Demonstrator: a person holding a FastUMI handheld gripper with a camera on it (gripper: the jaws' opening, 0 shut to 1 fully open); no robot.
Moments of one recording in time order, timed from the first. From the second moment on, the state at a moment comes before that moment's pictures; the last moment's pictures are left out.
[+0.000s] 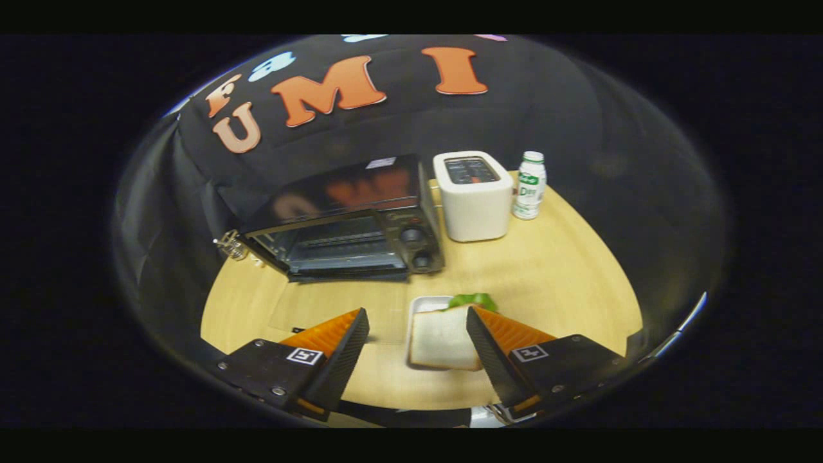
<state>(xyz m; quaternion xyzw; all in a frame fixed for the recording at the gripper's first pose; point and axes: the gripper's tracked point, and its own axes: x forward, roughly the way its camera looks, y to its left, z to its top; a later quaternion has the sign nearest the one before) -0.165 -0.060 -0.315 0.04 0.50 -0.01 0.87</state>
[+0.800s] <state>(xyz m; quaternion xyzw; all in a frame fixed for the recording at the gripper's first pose) -0.176 -0.101 -0.388 0.08 0.58 -0.02 0.81</state>
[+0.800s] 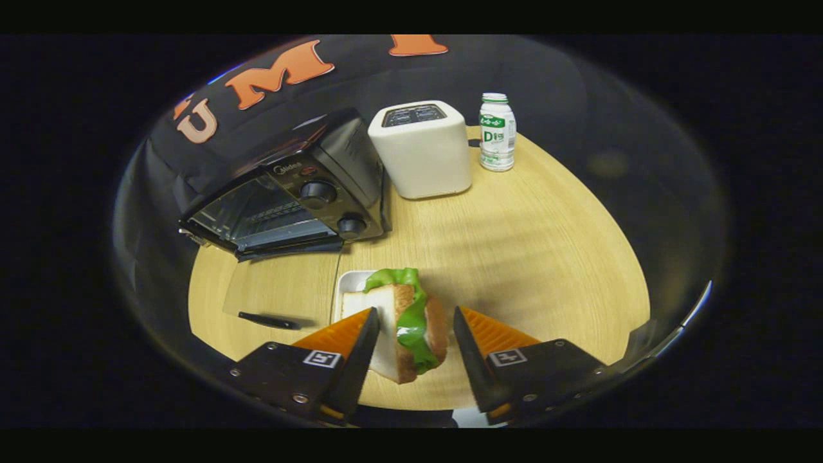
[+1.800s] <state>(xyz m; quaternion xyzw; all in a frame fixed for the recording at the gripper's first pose) -0.186 -0.083 -0.409 0.23 0.60 -0.05 0.76</state>
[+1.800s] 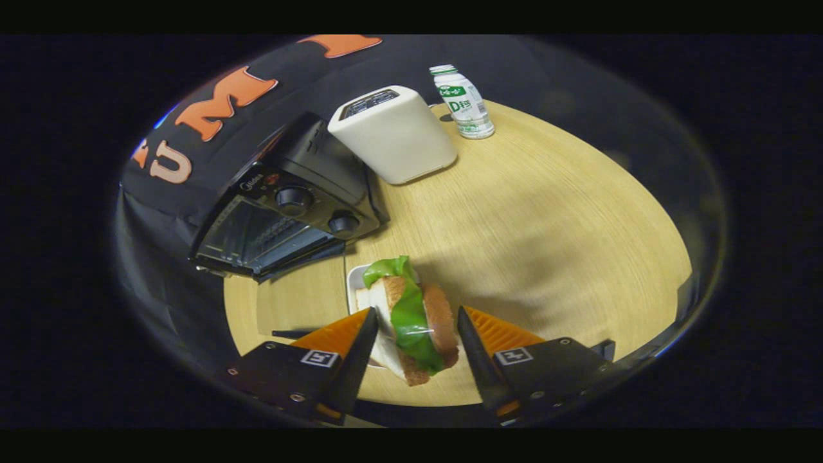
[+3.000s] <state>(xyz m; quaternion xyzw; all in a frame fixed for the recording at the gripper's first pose) -0.124 0.013 -0.338 0.41 0.49 0.02 0.77</state>
